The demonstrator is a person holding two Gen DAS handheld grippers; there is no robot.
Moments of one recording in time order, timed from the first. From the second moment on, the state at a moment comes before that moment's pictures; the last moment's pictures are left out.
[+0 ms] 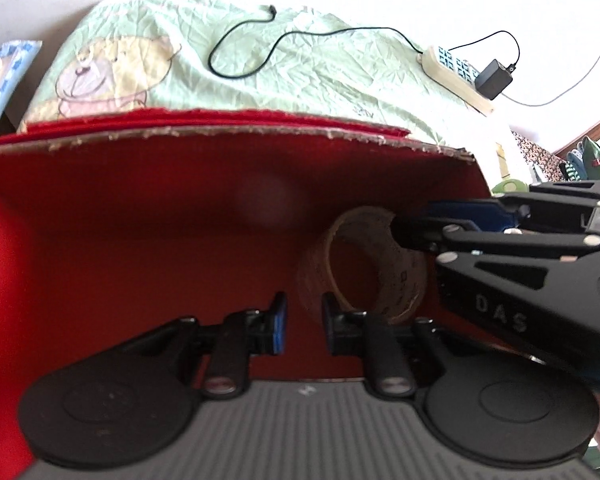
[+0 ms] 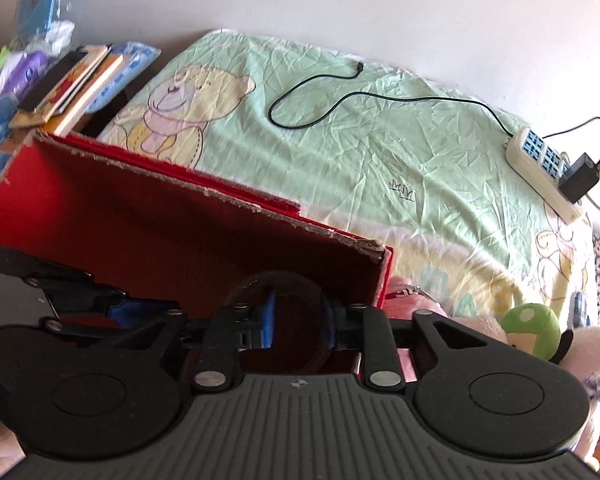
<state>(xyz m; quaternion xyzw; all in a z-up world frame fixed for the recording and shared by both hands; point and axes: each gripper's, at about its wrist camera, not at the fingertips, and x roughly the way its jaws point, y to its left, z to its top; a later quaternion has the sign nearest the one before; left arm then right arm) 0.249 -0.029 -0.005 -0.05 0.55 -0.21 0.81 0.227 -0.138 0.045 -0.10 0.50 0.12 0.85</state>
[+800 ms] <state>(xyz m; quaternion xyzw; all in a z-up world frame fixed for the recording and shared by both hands) 0.177 -0.033 0.065 0.06 0.46 -0.11 0.88 0.166 -0.153 0.072 -0.03 0.46 0.16 0.87</state>
